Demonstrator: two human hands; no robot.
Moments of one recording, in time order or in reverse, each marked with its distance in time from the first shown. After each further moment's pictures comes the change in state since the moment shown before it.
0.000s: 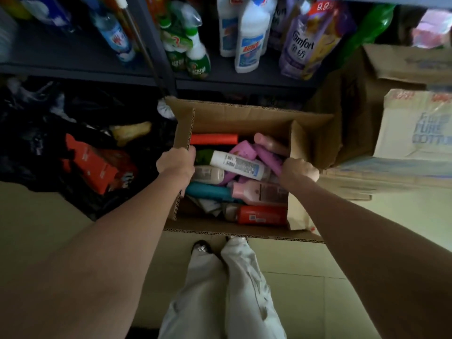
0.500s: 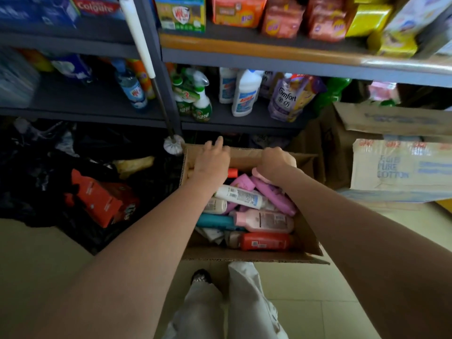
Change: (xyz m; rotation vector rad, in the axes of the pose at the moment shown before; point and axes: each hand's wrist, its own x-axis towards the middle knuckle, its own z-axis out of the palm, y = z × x) left_hand -0.003 0.026 -0.088 0.042 0.269 0.458; right_hand -0.025 -0.059 -0.111 0.045 0.137 -0.218
